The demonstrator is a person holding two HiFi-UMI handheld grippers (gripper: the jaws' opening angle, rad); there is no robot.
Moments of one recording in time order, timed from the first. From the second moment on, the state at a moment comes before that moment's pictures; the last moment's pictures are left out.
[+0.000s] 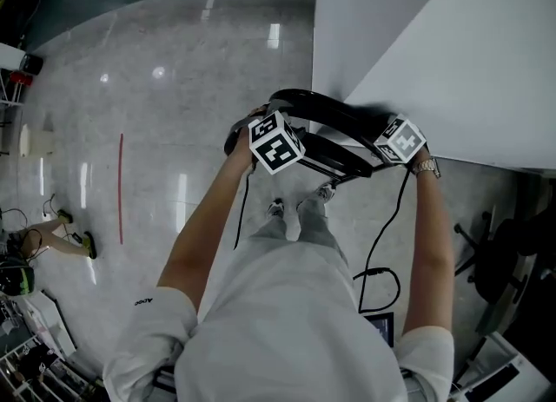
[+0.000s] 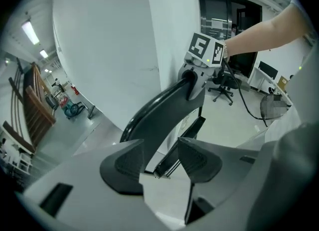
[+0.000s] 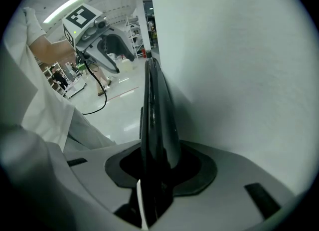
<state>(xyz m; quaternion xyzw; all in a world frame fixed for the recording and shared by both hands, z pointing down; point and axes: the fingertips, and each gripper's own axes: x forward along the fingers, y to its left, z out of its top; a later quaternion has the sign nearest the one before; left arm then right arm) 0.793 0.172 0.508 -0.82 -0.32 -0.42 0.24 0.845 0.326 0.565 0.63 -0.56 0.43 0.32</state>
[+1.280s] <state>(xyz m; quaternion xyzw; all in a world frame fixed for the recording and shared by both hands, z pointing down) 0.699 0.156 0.497 -0.89 -0.26 -0.37 -0.02 0.767 0.284 0.426 0.88 -0.37 0.28 0.06</state>
